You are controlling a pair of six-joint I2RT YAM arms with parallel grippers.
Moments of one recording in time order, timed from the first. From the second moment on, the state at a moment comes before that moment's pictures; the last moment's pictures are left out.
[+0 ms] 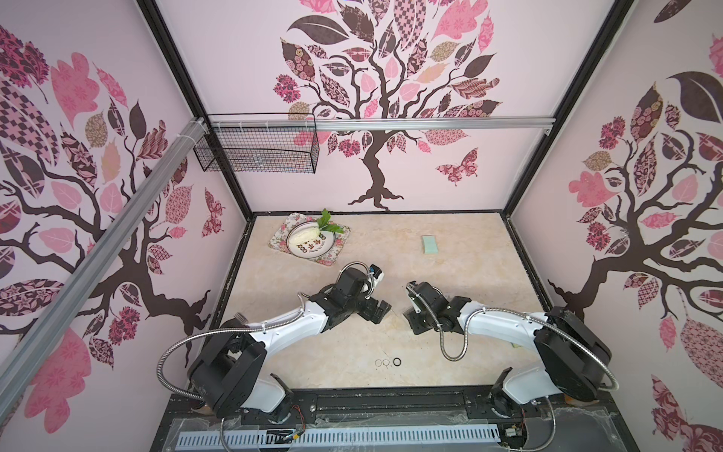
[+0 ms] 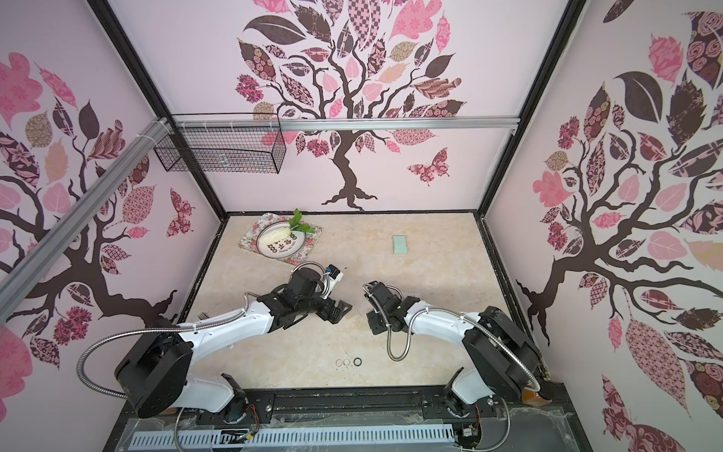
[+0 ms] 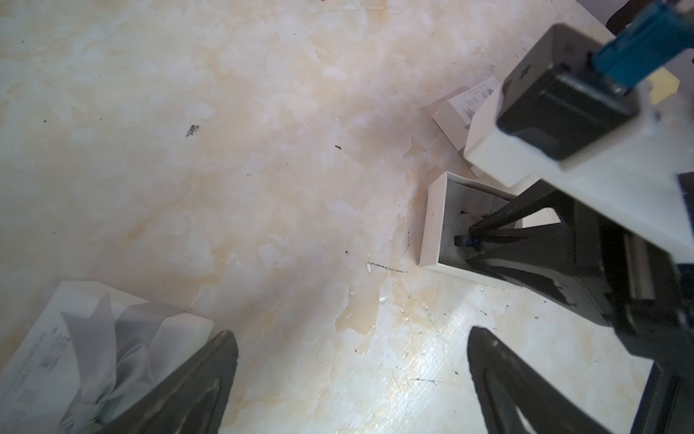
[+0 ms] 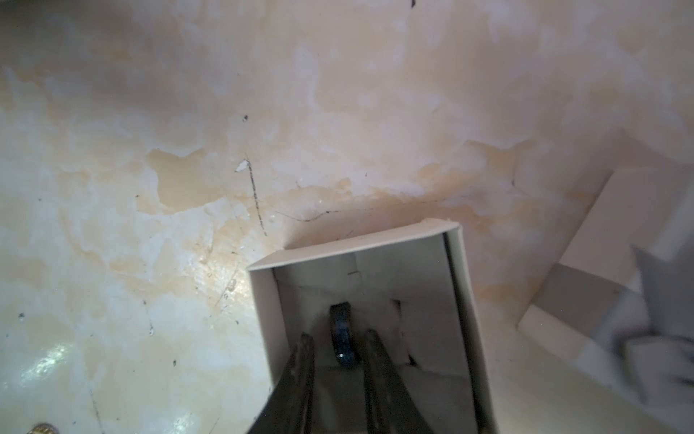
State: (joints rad) left arm -0.71 1.44 0.78 -0.10 0.16 -0.11; right arm 0.76 1.49 0.73 -0.35 0.07 0.37
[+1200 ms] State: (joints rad) left arm -0.71 1.55 0.78 -0.06 0.27 -0.12; right arm 0.76 1.47 0.71 -0.27 -0.08 0.45
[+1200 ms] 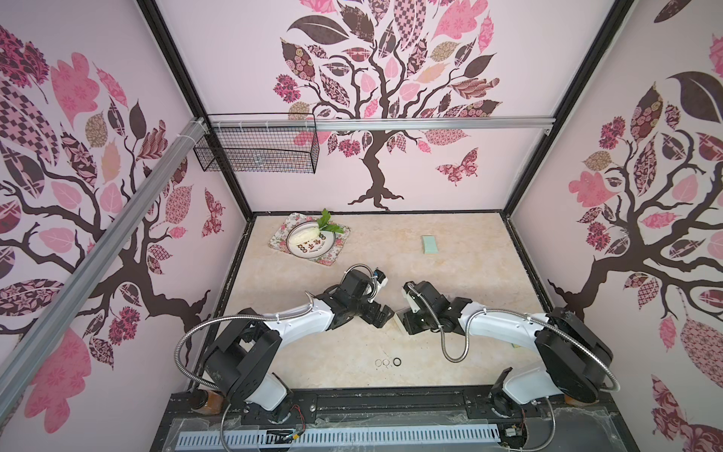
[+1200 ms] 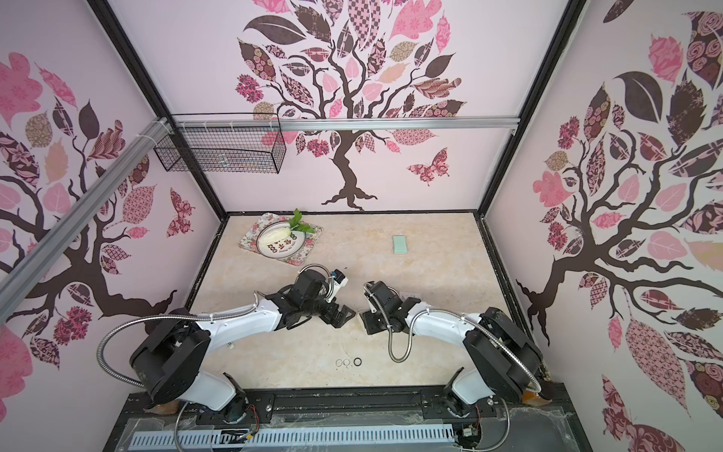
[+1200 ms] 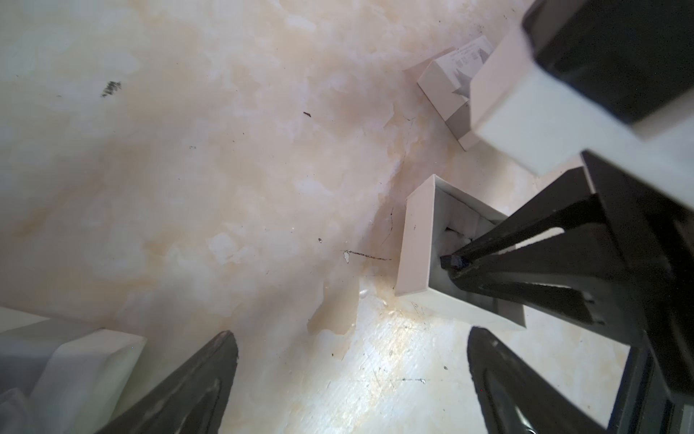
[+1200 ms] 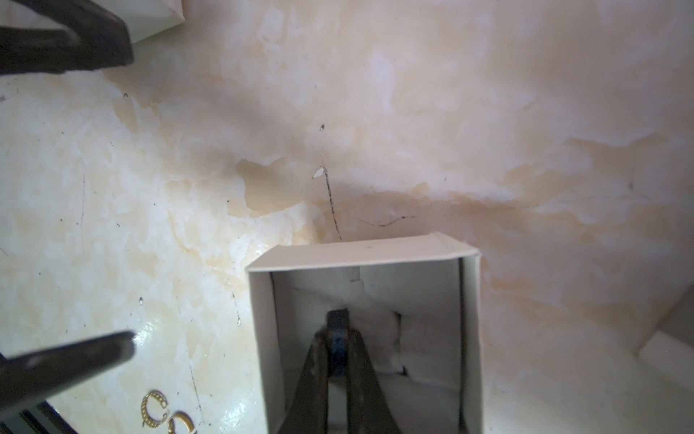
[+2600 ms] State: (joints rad) left arm -0.75 1.78 0.90 -0.01 0.32 -0.13; right arm 0.78 1.30 0.58 -0.15 -0.06 0.45
